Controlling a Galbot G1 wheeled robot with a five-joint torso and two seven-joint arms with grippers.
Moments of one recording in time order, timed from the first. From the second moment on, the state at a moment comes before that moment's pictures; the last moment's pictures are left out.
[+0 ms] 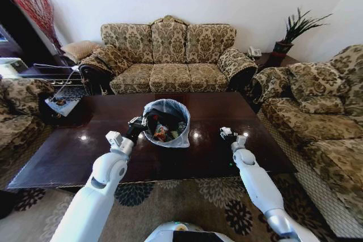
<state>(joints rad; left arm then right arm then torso) 1.21 -1.16 -0.51 -2.17 -0.52 0.31 -0.06 -0.78 1.23 0.36 1.12 0.41 -0.08 0.00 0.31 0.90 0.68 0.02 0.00</state>
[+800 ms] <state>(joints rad) 1.22 -1.16 -0.51 -2.19 -0.52 0.31 -0.06 -0.81 1.22 0.38 1.17 0.41 -0.09 0.01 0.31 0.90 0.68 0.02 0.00</state>
